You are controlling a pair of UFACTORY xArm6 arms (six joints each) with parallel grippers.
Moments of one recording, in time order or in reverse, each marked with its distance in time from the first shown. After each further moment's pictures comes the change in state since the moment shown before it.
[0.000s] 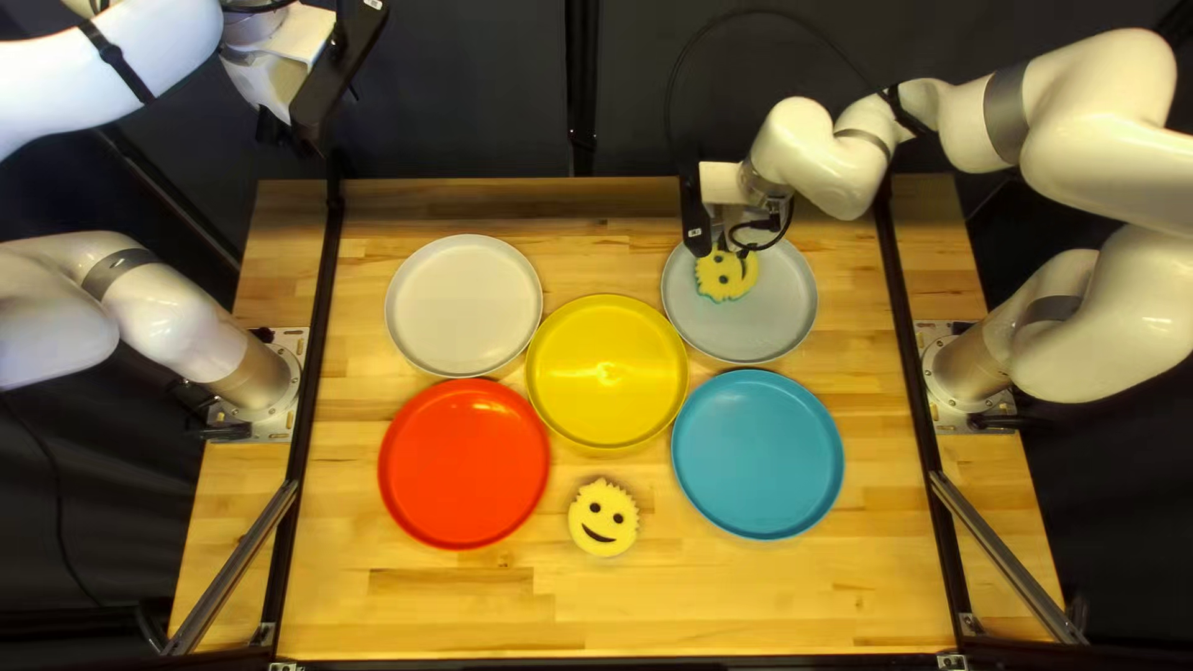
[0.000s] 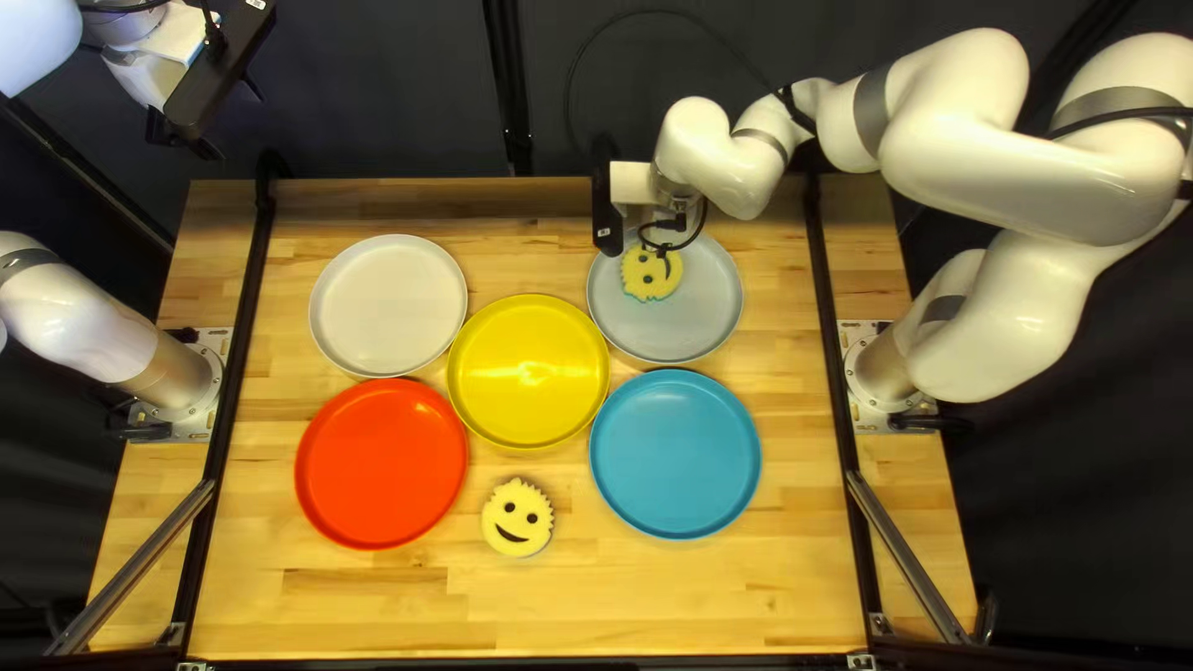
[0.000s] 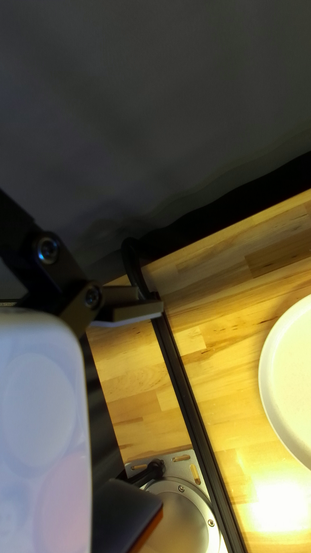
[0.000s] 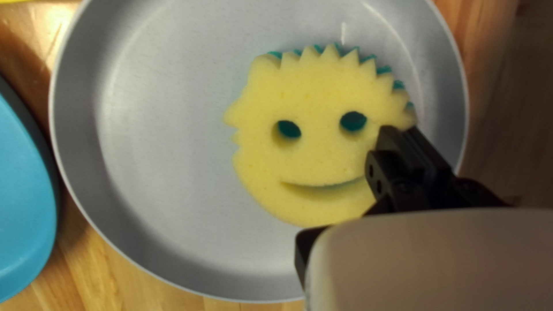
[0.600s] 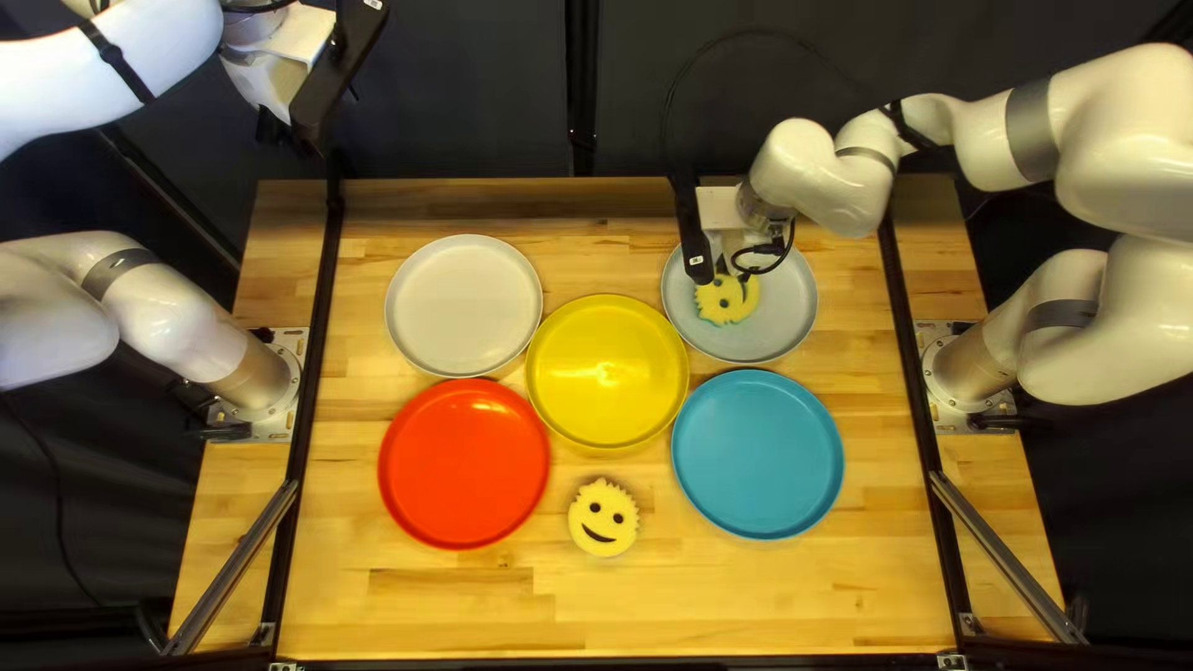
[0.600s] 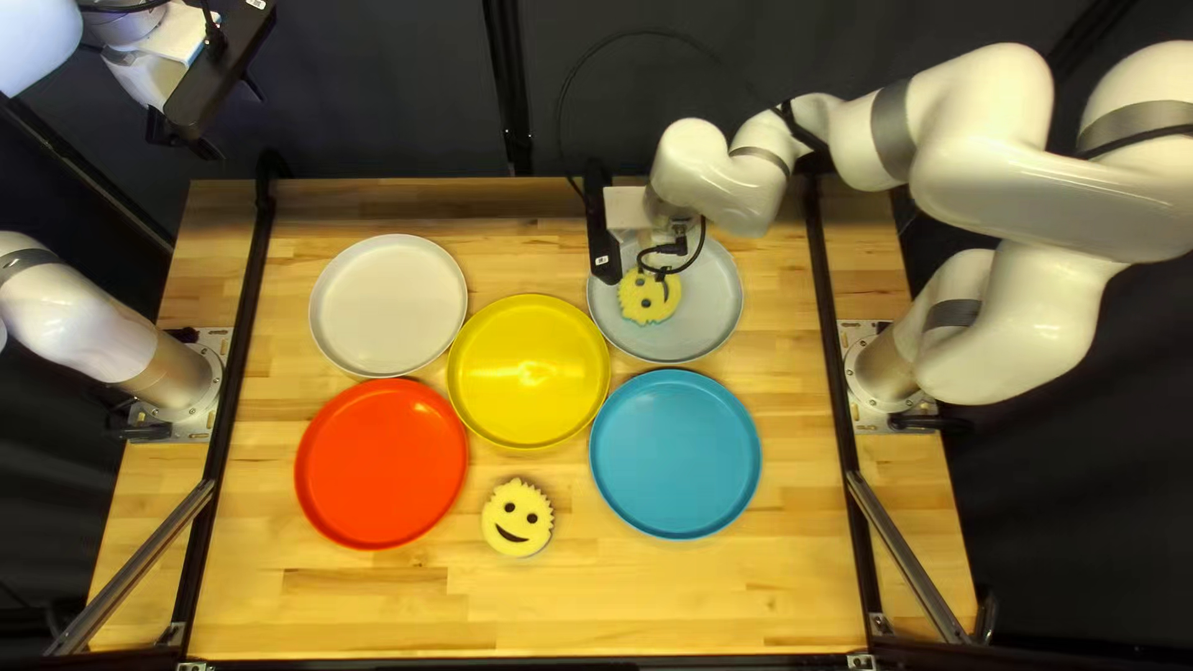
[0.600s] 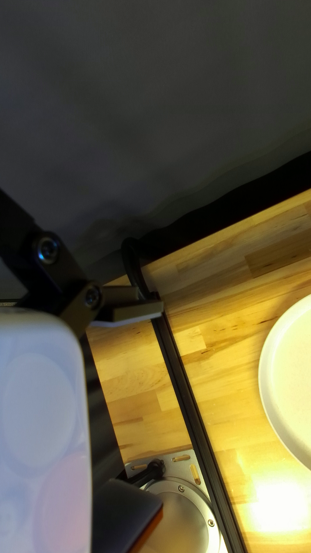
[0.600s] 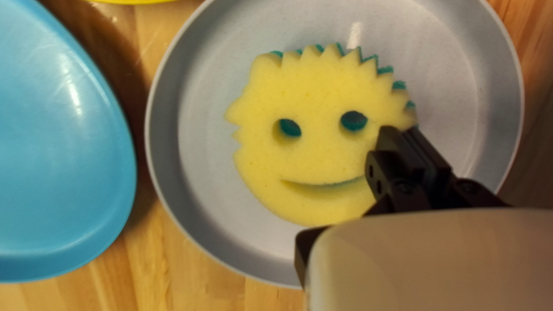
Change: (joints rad) left arm 0.000 0.000 0.000 0.000 0.000 0.000; right arm 0.079 -0.206 0.047 0.109 0.177 -0.055
